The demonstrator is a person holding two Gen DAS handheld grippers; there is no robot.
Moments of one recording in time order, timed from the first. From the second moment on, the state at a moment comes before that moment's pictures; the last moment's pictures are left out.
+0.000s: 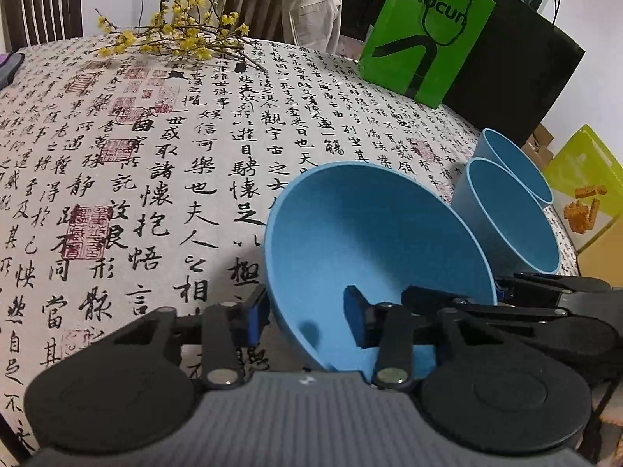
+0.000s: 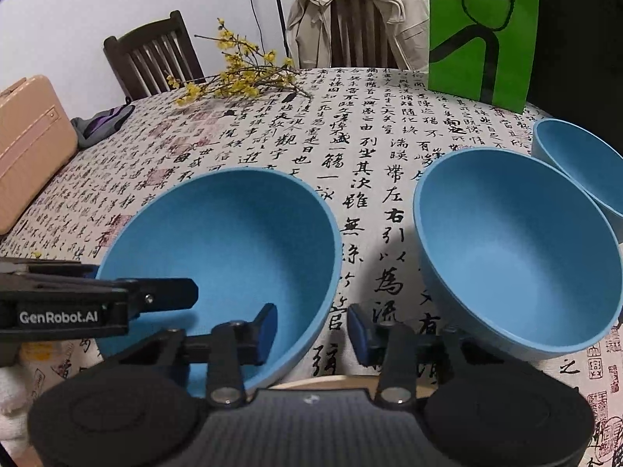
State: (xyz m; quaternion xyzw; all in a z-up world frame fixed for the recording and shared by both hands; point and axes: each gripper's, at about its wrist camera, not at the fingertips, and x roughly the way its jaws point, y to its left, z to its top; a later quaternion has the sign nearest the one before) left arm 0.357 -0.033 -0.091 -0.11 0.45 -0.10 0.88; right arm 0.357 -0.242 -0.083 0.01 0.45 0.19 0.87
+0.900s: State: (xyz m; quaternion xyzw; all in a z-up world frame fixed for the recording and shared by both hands) left arm 0.352 -0.031 -0.085 -0.10 0.44 -0.09 0.89; right arm 0.356 -0.240 -0.084 0.02 0.45 0.19 0.88
